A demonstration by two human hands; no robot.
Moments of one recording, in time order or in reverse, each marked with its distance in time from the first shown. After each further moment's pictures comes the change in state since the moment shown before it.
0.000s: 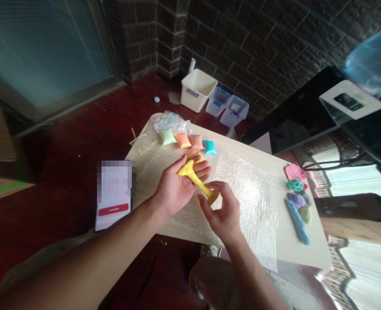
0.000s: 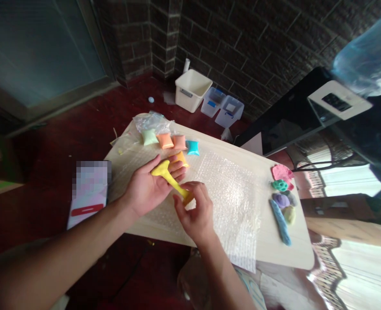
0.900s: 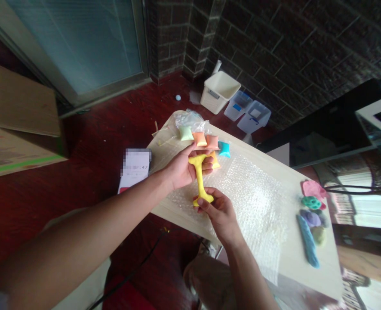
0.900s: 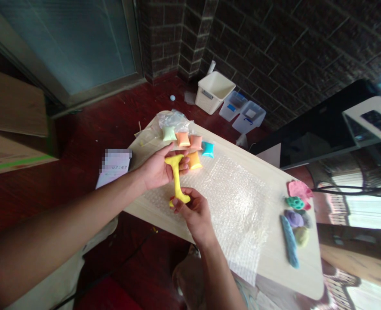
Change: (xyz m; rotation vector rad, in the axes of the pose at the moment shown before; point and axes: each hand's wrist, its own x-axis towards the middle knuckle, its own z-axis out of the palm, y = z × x) left_hand 0.028 0.032 -0.019 0.148 -0.028 -0.031; right_hand -0.008 -0.001 0.018 0.787 -0.299 0.695
